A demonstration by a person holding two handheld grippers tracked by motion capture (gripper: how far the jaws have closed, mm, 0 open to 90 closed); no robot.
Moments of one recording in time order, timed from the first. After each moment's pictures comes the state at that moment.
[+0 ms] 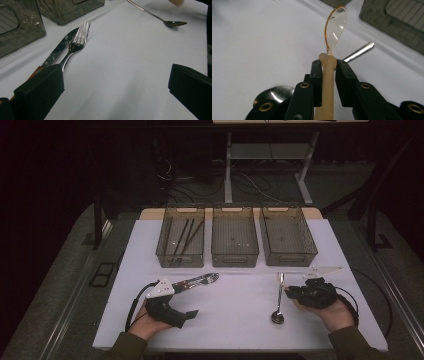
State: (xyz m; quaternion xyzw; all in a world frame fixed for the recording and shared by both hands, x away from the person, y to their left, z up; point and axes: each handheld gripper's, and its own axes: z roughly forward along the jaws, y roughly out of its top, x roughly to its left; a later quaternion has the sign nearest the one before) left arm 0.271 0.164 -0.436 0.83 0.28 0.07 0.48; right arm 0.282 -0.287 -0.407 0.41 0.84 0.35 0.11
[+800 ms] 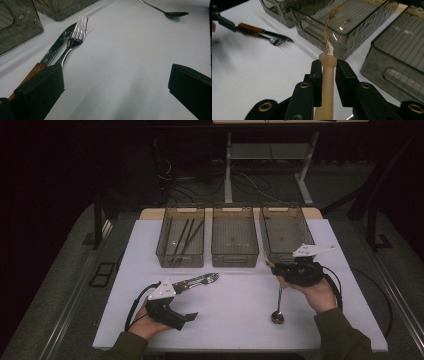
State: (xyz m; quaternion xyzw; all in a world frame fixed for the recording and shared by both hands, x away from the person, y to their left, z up) left arm 0.271 0.164 -0.440 0.84 0.26 0.08 0.47; right arm 0.323 -0.256 -0.377 0.39 0.81 0.43 0.12
